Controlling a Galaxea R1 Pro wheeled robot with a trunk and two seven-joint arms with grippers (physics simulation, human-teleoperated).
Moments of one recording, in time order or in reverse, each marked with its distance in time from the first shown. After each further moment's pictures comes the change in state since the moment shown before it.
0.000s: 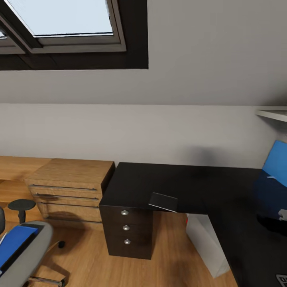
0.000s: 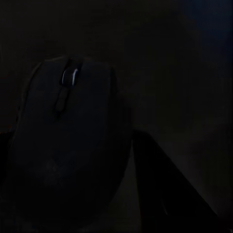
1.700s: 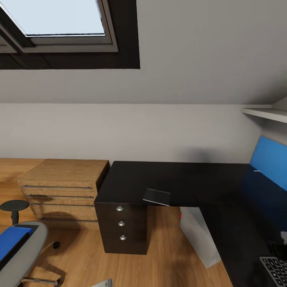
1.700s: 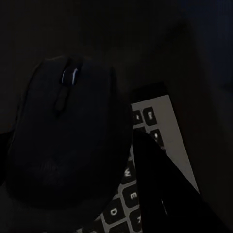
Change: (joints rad) left arm 0.000 0.001 0.008 -0.052 0.006 -0.064 0.010; right arm -0.008 0.009 0.099 0.237 0.208 -0.011 -0.067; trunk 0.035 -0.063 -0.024
